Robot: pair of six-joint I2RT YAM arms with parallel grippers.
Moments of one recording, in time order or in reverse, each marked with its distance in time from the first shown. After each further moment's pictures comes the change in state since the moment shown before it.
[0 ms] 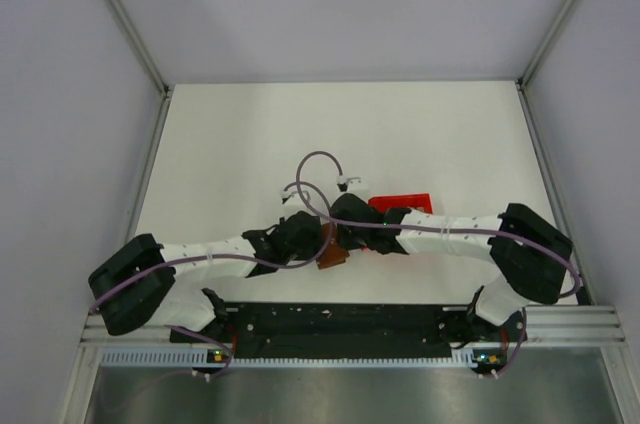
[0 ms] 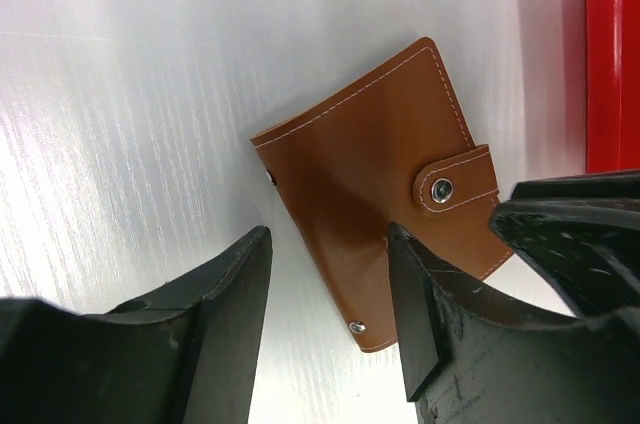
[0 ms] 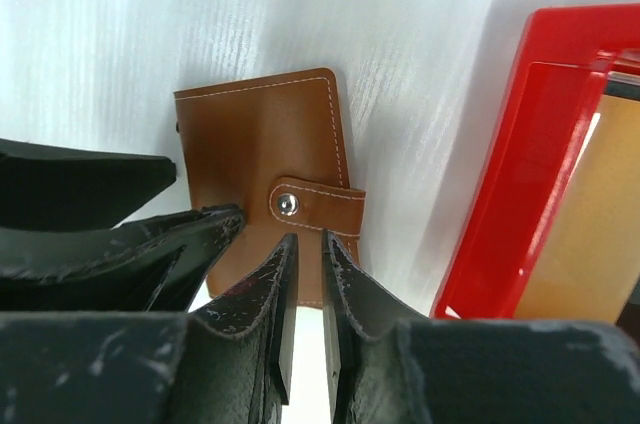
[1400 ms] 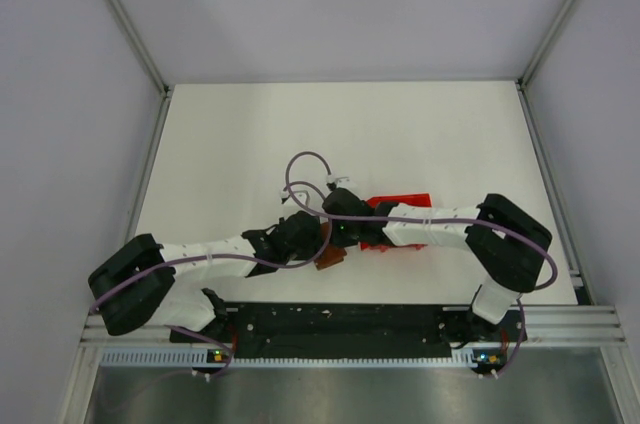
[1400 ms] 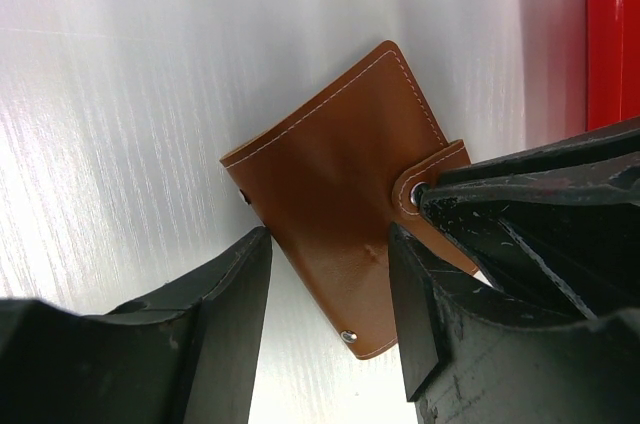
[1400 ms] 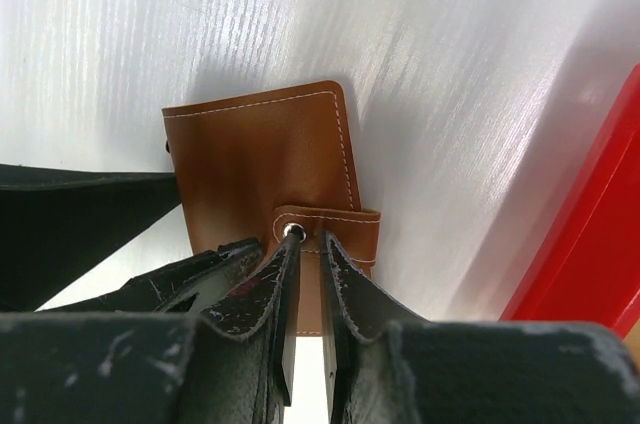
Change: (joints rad) left arm 0.002 -0.001 0.000 -0.002 0.004 -0.008; right arm -0.032 0.140 0.067 0.034 -0.112 -0.058
